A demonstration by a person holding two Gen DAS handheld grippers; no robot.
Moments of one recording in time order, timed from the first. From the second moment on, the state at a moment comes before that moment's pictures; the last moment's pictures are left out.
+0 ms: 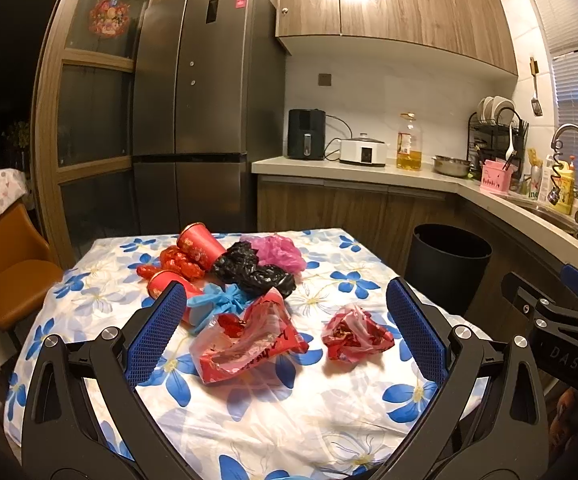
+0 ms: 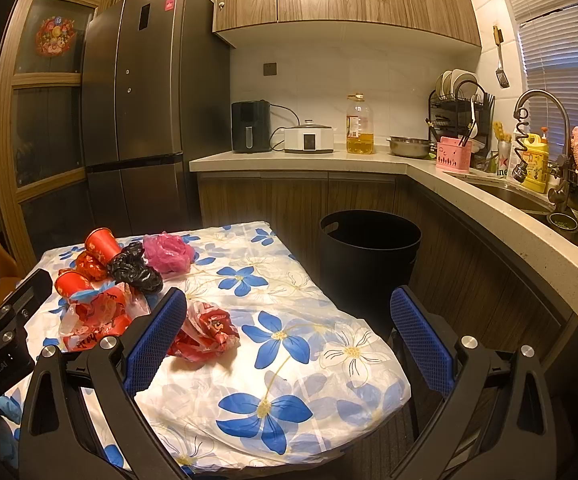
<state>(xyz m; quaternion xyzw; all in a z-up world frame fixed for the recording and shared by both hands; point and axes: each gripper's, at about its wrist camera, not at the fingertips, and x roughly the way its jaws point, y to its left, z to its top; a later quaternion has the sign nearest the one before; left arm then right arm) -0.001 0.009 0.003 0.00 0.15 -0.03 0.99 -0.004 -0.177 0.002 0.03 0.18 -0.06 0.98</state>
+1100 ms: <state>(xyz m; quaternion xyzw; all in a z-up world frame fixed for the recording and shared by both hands) -0.003 0.008 0.003 0.00 0.15 -0.04 0.99 -0.005 -0.177 0.008 0.03 0.18 -0.06 0.98</state>
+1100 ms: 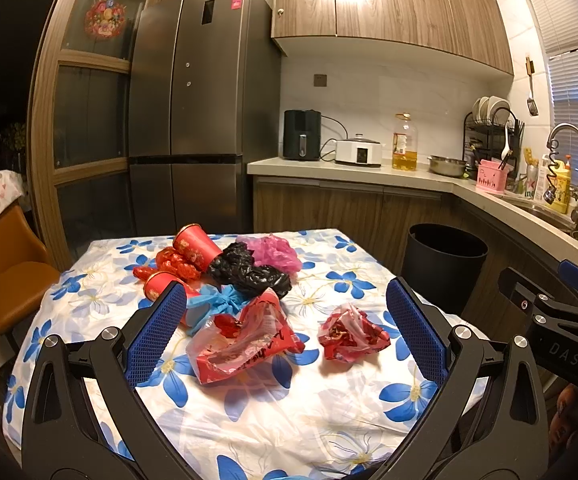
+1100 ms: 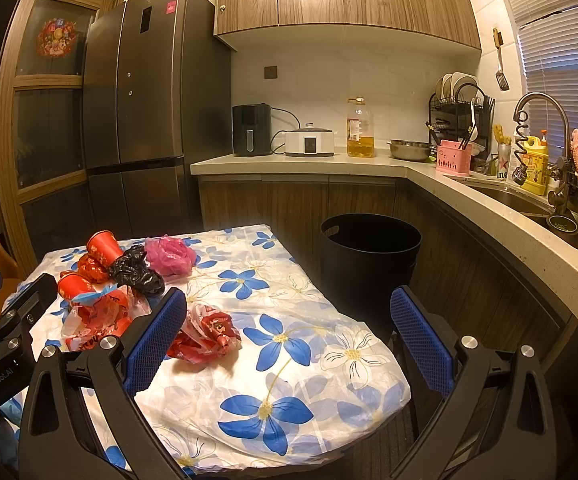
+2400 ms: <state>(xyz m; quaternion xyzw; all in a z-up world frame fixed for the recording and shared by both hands) -0.003 0.004 0.002 0.00 0.15 -0.04 0.99 -0.005 -0.179 0.017 0.03 0.18 -0.07 0.98</state>
